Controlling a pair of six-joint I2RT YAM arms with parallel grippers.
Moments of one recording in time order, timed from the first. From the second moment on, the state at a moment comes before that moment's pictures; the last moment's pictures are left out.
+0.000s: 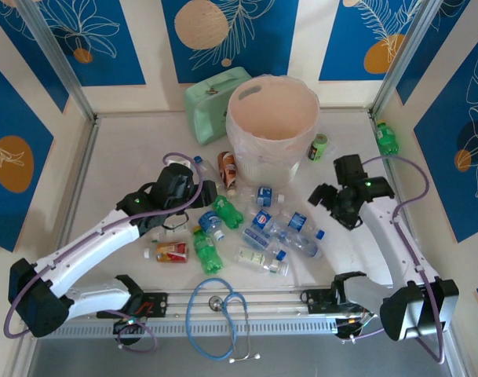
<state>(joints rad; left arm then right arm) -0.72 1.14 0.97 -0.55 -0.13 -0.72 0.16 1.10 0.97 -1.15 -0.05 0.78</state>
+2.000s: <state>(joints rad) -0.64 1.12 0.91 -0.53 -0.07 -0.76 0.45 1.41 0.76 -0.97 0.00 0.80</state>
